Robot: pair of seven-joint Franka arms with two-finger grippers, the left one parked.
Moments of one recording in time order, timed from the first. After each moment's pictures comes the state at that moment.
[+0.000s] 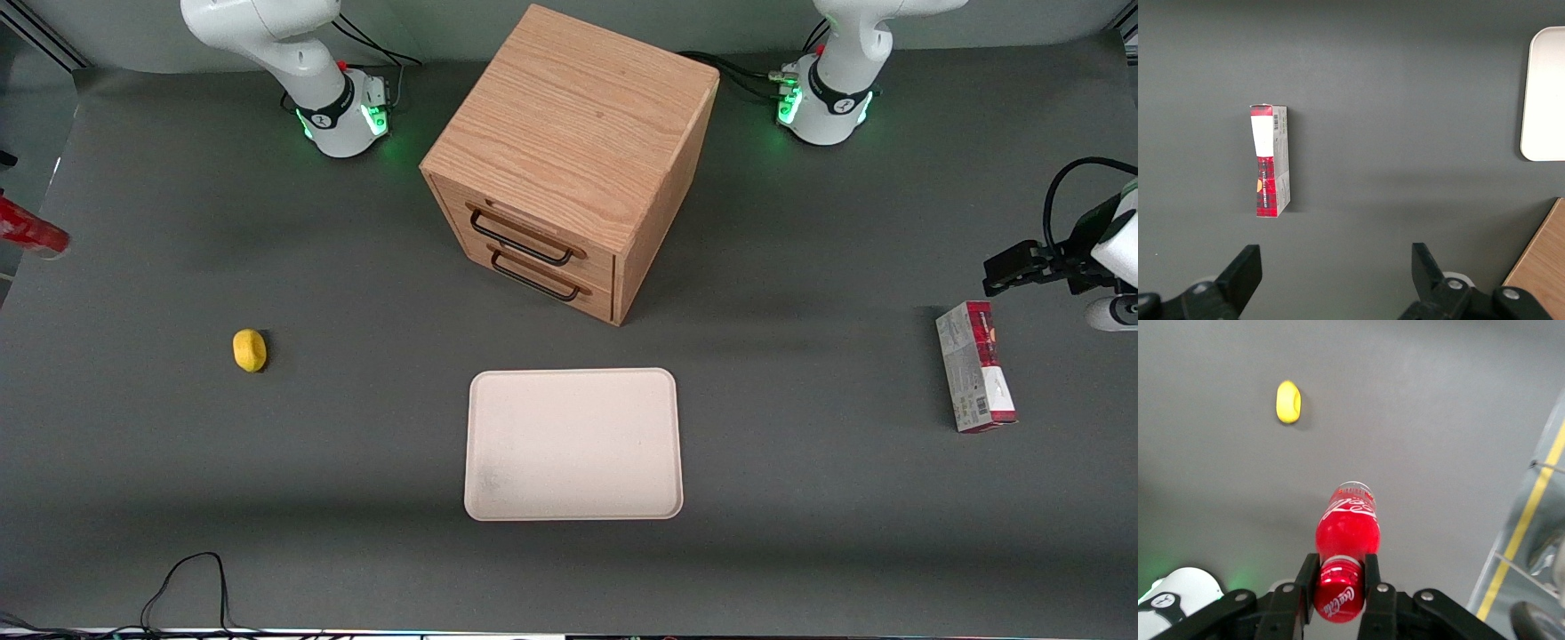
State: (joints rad) arm 0.29 -0.19 -0.78 -1.64 -0.17 1.52 -0.79
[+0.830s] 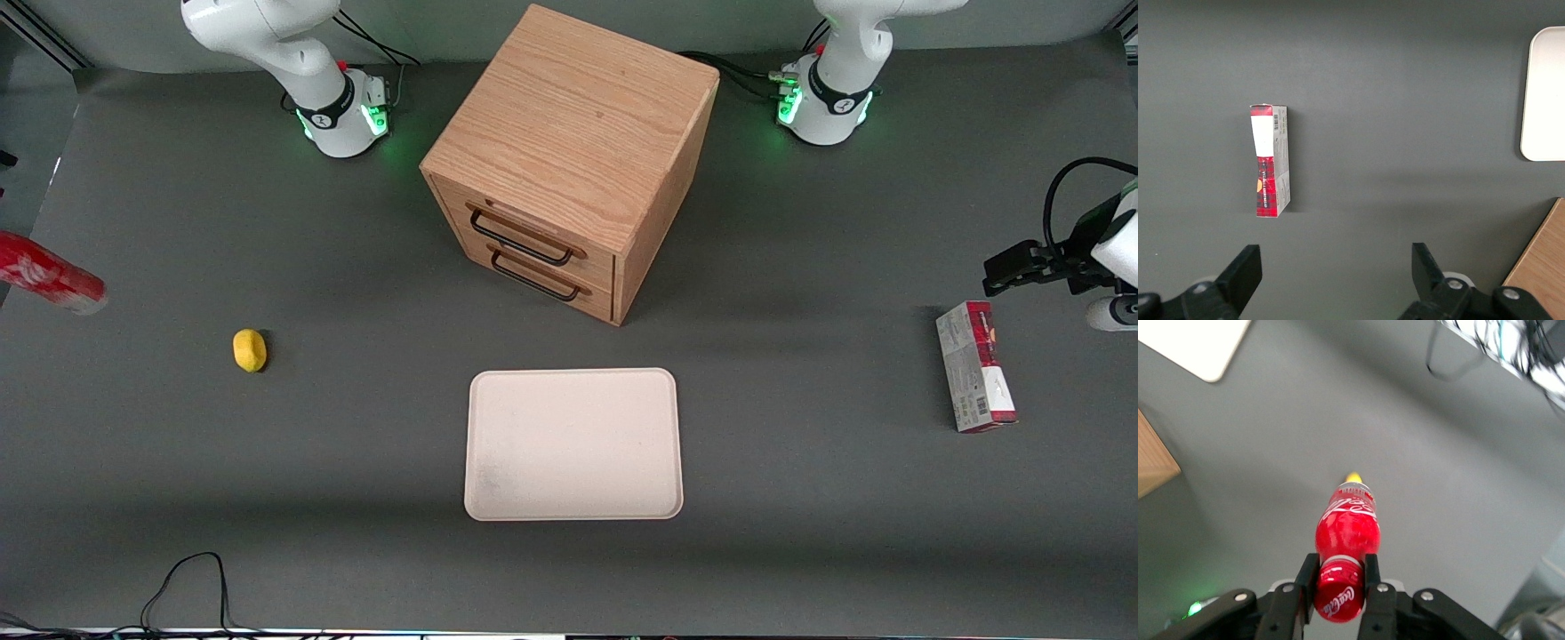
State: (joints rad) arm 0.36 0.17 -0.52 -1.17 0.07 1.35 -0.70
